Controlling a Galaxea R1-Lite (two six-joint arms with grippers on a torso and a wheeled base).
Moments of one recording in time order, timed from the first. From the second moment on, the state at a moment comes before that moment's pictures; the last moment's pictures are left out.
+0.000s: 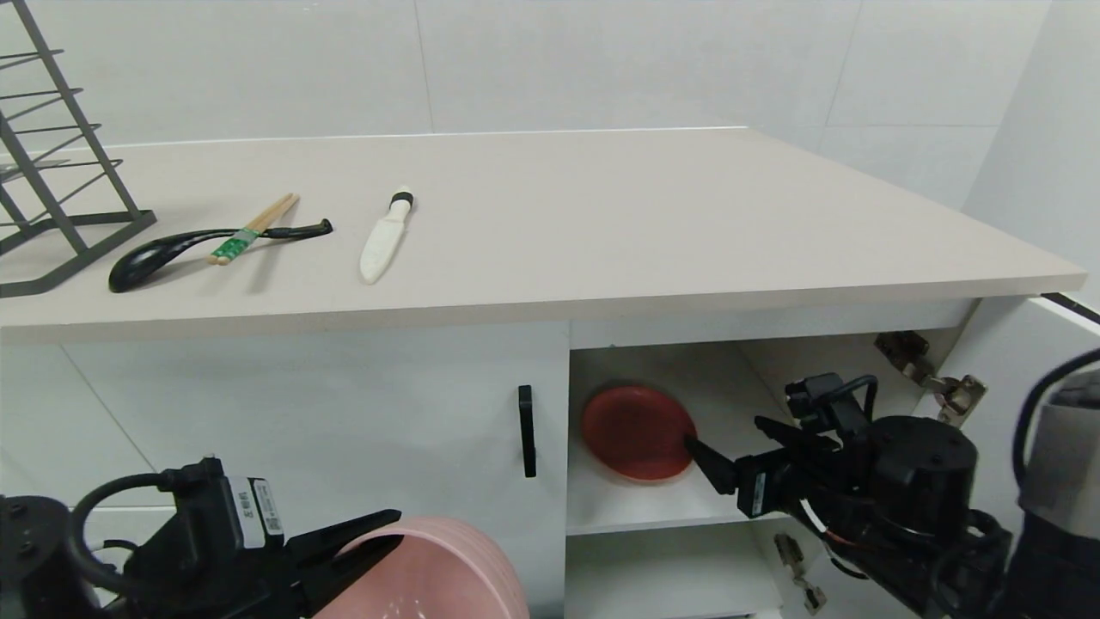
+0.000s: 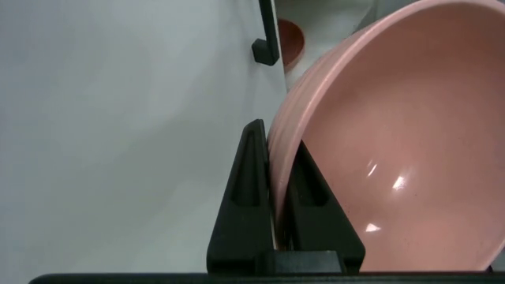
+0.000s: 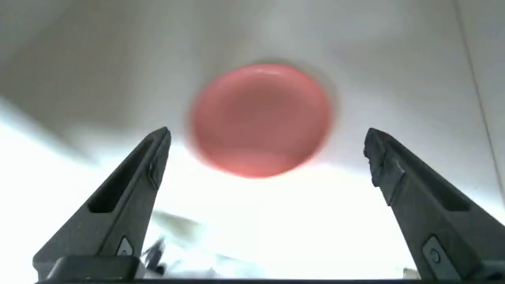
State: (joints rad) left arm -0.64 1.33 -0.03 -1.04 -0.18 0.32; right arm 0.55 2.04 -0.17 -1.57 -0.14 0.16
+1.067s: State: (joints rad) left arm -1.03 1.94 -0.34 -1.47 0.25 0.49; right arm 0.56 1.83 -0.06 -1.57 -0.13 0.08
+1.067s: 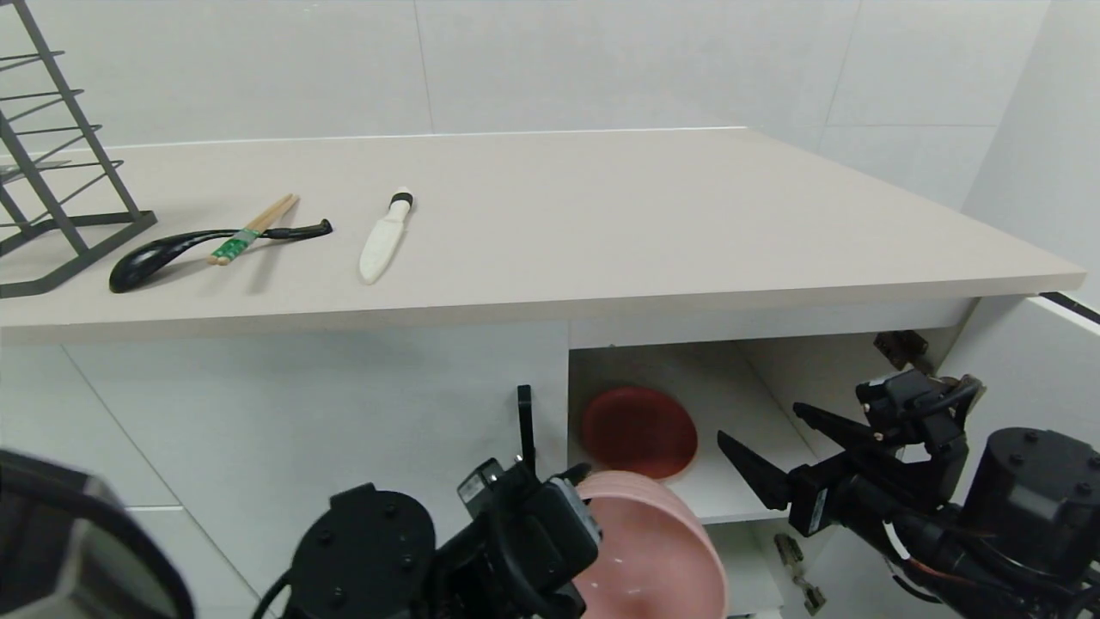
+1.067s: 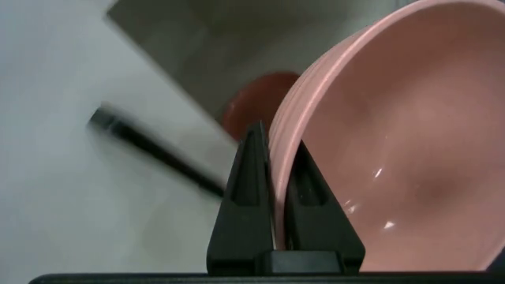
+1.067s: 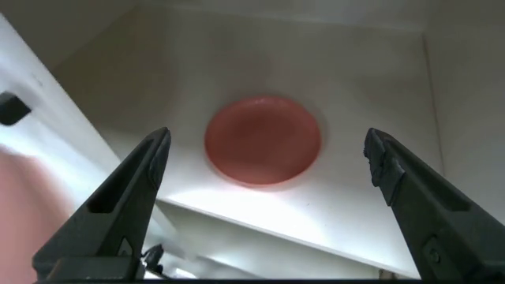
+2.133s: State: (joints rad) left arm -1.05 2.40 -0.88 -1.57 0.58 0.46; right arm 0.53 1.82 -0.05 -1.57 -0.13 0.08
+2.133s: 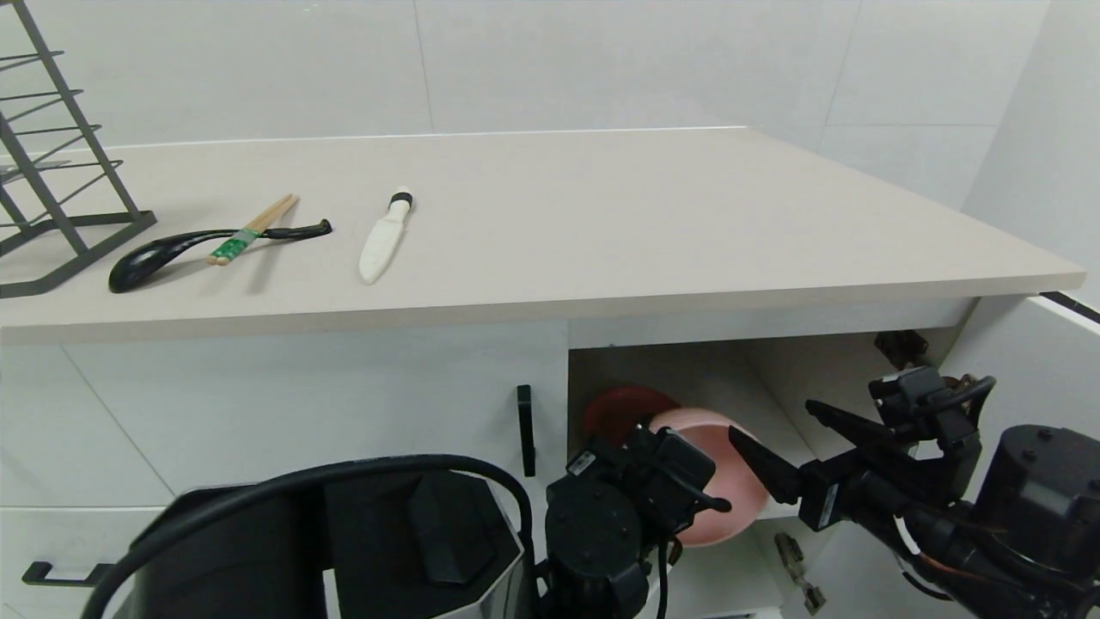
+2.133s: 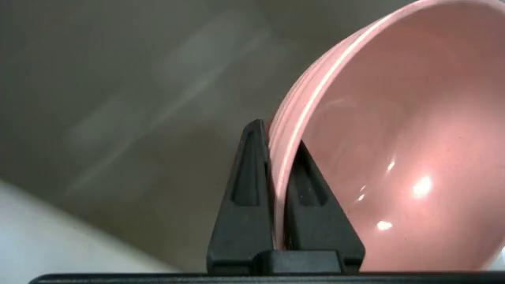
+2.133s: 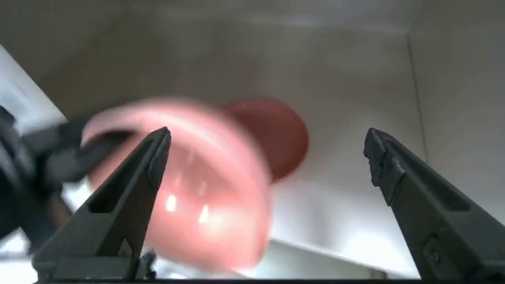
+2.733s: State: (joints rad) left arm -1.06 2.41 -0.92 -1.57 0.46 0.34; right arm 0.41 1.89 -0.01 -1.57 -0.05 0.01
